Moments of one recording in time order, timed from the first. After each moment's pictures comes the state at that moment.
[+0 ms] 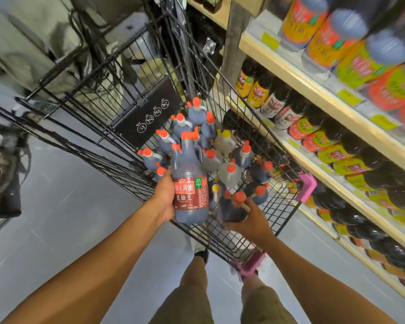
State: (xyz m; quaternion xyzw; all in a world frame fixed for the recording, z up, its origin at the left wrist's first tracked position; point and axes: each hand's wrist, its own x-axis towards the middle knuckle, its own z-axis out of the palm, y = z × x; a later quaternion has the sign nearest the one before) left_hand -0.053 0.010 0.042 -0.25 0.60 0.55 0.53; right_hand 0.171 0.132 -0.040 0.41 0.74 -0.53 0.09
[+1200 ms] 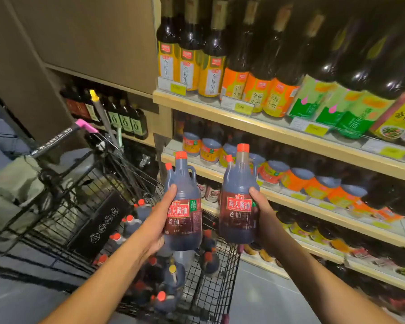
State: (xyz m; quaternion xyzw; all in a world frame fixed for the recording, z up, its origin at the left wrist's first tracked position) left_hand -0.027 0.108 0.233 0.11 0.52 0.60 0.60; right_hand 0.189 0.221 0.256 0.43 0.44 -0.74 -0.27
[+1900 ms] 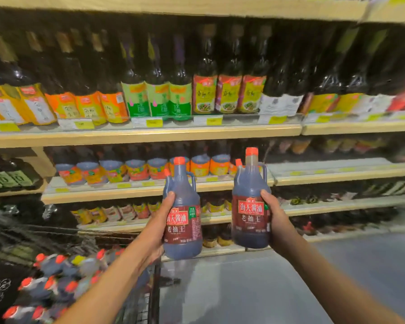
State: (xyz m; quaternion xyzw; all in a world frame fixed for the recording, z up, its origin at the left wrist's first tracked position) left_hand 0.257 0.183 0.271 0.24 0.49 0.46 0.70; right_hand 0.519 0.192 0.298 0.50 0.26 -0.67 -0.48
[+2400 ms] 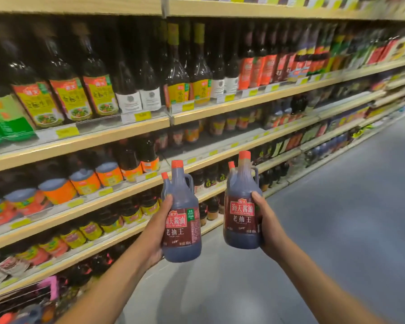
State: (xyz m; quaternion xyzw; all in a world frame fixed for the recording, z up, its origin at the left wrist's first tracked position) left_hand 0.536 0.164 0.280 0.34 0.45 0.33 0.76; right_hand 0.767 0.080 0.293 0.56 0.24 -0.53 -0.60
